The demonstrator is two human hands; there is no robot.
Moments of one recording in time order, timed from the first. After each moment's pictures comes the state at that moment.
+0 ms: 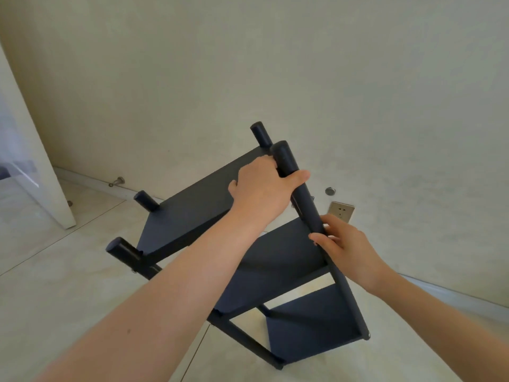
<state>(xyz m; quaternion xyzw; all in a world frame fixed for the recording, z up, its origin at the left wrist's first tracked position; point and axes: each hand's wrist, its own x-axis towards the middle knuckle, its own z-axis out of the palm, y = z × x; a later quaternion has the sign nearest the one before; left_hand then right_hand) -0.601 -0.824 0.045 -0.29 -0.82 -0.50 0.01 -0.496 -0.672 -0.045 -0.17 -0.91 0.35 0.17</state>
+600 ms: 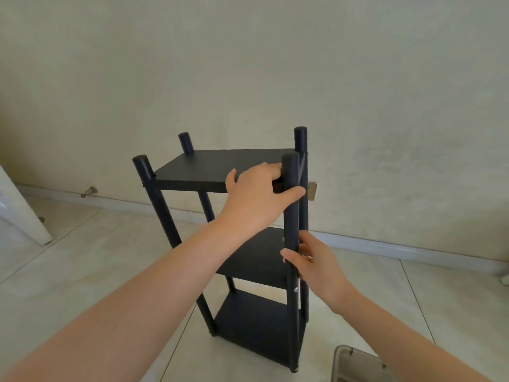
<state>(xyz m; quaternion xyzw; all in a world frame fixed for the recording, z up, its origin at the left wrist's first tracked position) -0.524 -0.762 0.025 -0.43 -0.82 -0.38 0.03 -0.417 -0.669 -0.087 -0.28 -0.80 0.51 0.16</state>
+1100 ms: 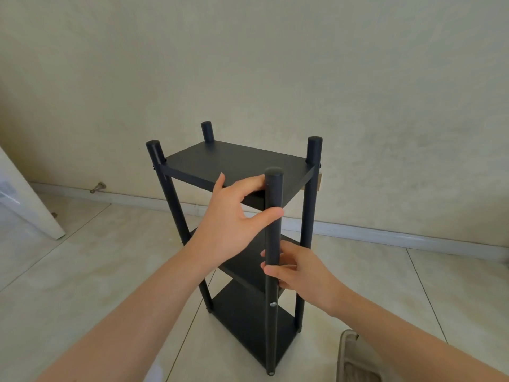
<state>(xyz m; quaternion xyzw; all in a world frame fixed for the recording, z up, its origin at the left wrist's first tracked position) -0.515 -0.822 -0.005 -0.45 -0.78 -0.44 0.05 -0.410 -0.701 -0.094 -0.20 -0.81 0.54 0.05</state>
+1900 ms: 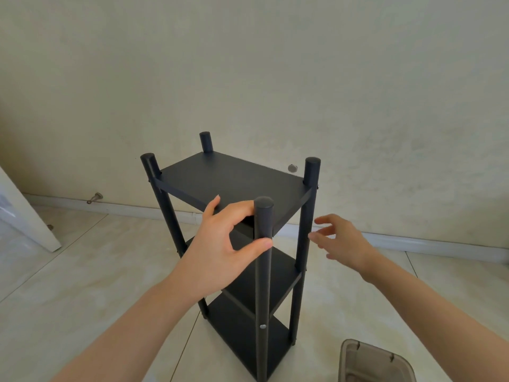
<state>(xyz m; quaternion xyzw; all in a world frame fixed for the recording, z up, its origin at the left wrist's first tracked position) -0.512 -0.838 -0.025 -0.50 -0.76 -0.41 0.08 -0.404 -0.623 -0.059 -0.34 -0.82 0.45 0.10</state>
